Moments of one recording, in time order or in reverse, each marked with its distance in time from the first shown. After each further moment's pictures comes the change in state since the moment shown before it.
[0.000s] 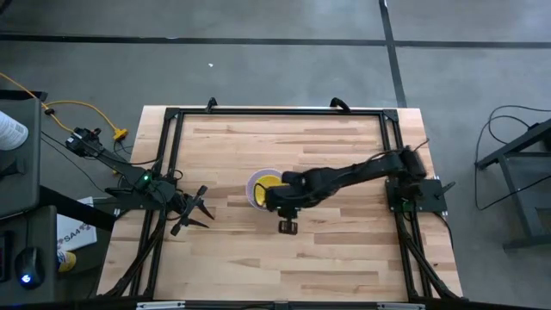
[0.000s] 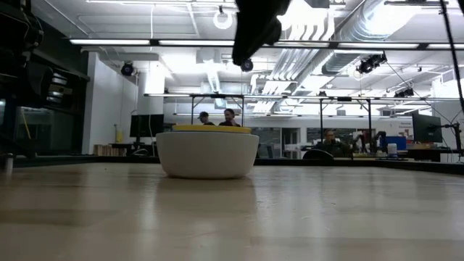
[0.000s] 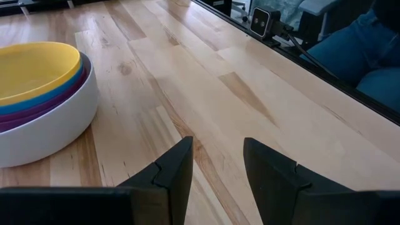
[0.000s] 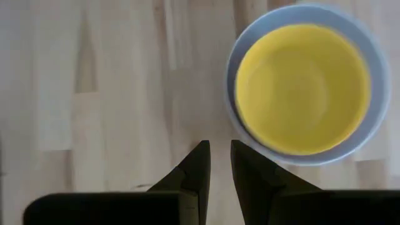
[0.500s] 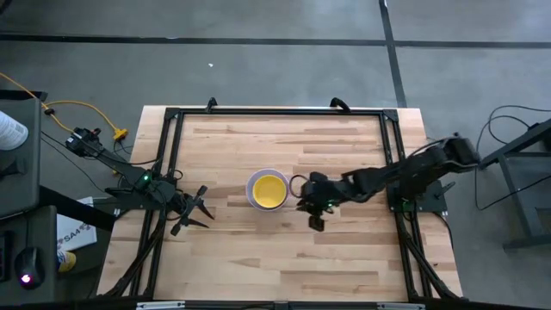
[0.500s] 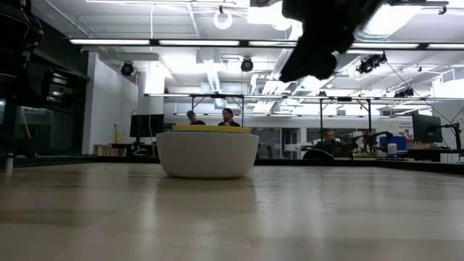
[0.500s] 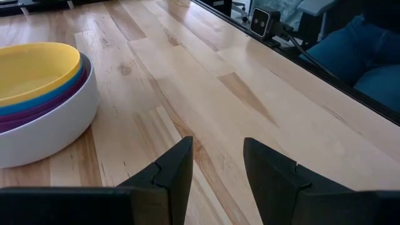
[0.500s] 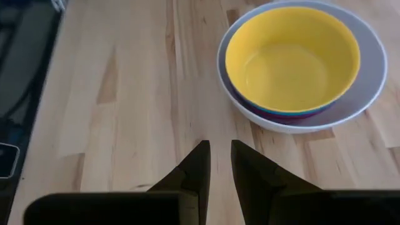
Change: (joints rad) left arm 0.000 0.000 0.000 0.000 0.000 0.000; right arm 0.014 -0.491 -0.871 0.780 -0.016 0.080
